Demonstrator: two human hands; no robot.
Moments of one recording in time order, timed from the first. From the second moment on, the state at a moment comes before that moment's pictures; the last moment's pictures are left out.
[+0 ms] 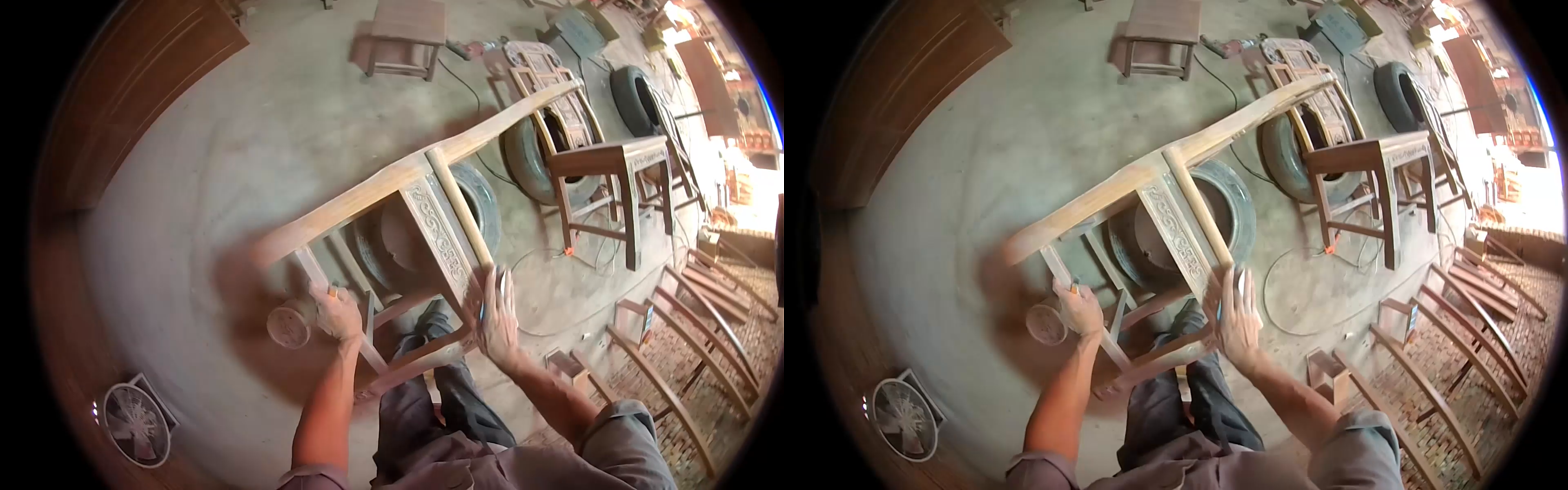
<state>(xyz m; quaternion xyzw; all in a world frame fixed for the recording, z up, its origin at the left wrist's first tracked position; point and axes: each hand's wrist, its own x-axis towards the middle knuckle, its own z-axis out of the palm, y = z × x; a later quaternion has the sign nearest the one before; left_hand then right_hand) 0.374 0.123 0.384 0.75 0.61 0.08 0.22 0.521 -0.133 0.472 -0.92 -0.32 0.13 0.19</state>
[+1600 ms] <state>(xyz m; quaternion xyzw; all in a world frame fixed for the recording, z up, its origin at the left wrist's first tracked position) 0.359 0.127 0.356 0.81 0.55 0.15 0.13 0.669 0.067 0.436 -0.90 -0.39 0.03 0.20</state>
